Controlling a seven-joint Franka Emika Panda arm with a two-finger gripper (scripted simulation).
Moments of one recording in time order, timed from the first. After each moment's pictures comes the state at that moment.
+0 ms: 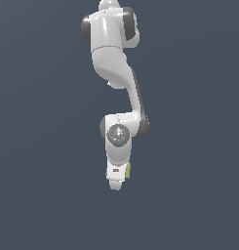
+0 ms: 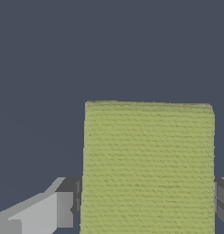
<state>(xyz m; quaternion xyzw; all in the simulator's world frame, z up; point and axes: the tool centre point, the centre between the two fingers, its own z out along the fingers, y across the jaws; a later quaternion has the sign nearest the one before) 0.092 -0.002 0.011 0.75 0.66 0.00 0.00</state>
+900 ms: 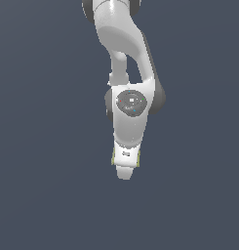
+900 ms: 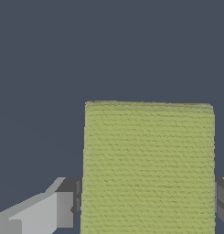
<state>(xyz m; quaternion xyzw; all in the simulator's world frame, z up) 0.086 0.028 0.133 0.75 0.66 0.00 0.00</state>
